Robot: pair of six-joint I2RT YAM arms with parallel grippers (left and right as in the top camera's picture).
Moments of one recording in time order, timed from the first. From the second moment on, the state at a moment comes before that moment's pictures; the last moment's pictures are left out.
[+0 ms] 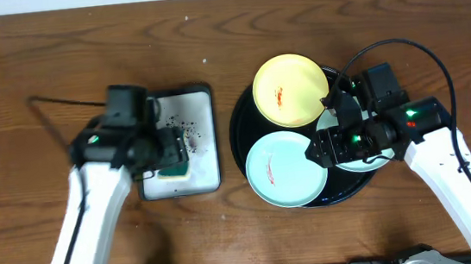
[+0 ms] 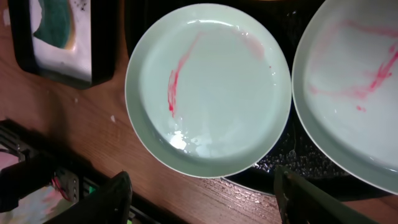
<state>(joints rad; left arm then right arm) -0.15 1.33 1.09 -1.04 0.11 -0.33 0.28 1.34 1.09 -1.05 -0.42 0.16</state>
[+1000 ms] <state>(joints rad) -0.12 1.67 1.06 -0.89 0.02 -0.35 0.28 1.34 0.96 -1.04 -0.38 0.23</state>
